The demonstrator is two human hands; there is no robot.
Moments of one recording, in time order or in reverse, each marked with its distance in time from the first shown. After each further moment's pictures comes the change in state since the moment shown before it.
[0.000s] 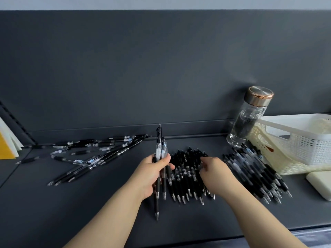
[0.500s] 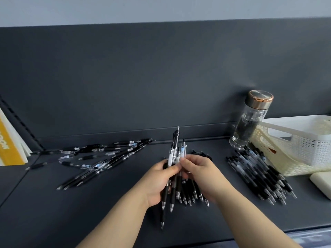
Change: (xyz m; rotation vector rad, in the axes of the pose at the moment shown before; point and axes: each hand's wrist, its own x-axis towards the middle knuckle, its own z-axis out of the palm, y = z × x) left_hand -0.019 0.004 0.000 -0.089 -0.238 -0.010; right_hand -0.018 -0.040 0.007 0.938 -0.220 -0.088
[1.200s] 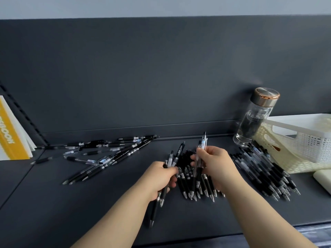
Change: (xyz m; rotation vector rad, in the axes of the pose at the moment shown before) left_hand 0.003 -0.002 -0.014 0.397 0.207 -0.132; right_hand 0.013 -0.003 -0.008 0.039 0.321 0.044
